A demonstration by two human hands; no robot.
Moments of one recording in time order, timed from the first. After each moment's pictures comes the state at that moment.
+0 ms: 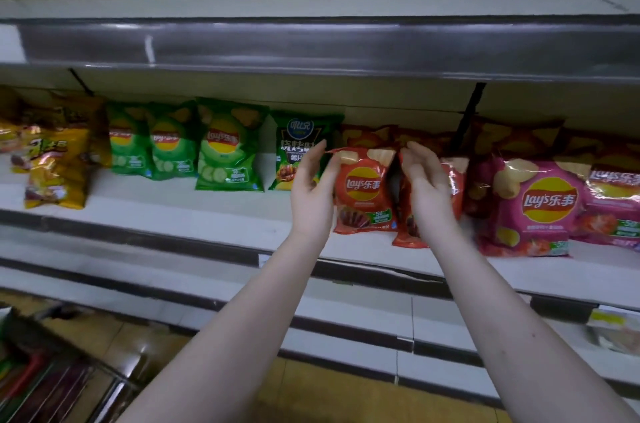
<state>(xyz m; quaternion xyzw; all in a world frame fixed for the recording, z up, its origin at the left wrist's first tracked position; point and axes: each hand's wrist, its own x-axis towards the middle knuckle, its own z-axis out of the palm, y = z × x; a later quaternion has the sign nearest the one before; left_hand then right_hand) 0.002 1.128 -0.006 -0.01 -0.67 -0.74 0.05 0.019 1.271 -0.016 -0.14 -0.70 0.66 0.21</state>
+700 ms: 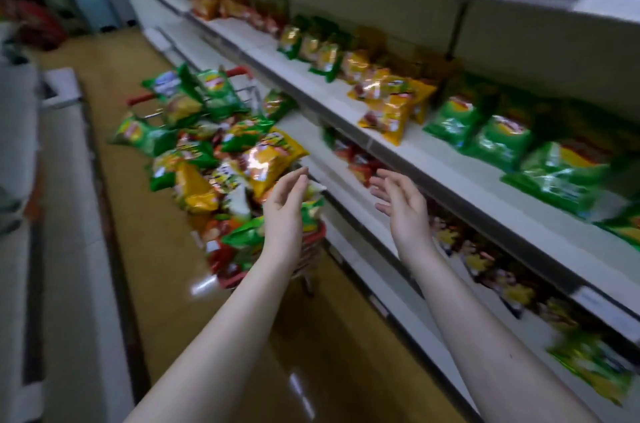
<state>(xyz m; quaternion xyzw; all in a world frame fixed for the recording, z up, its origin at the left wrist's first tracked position) 0.201 0.618 -0.017 0.27 -0.63 -0.66 0.31 0.104 0.744 -0.032 0.16 -0.68 0.71 -0.12</state>
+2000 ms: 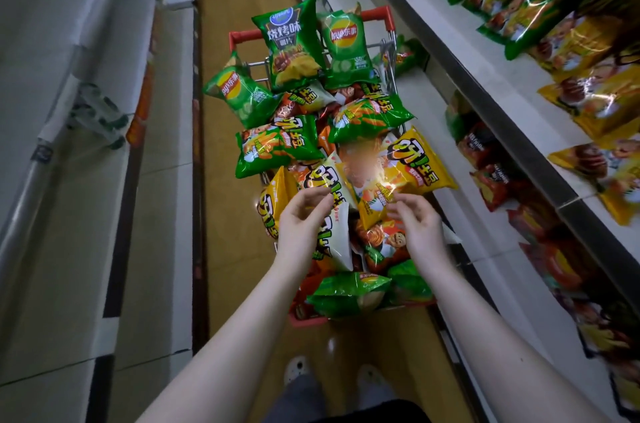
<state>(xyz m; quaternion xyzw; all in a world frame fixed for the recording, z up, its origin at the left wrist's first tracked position) 0.155 0.377 -0.105 0.42 -0.59 -0.62 0.31 0.004 0.476 -0.142 0.21 -0.72 0.59 -0.30</state>
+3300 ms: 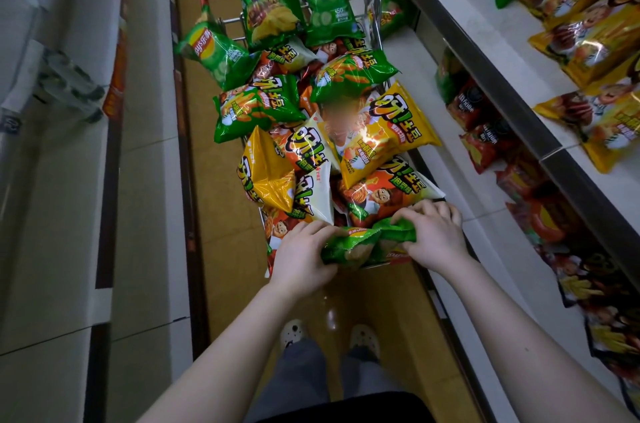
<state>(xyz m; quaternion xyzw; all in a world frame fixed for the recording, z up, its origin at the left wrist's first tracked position) 0.190 0.437 -0.158 0.31 -0.92 -0.25 0.01 -0.011 0.551 -0.173 0.47 -0.87 0.02 -0.18</state>
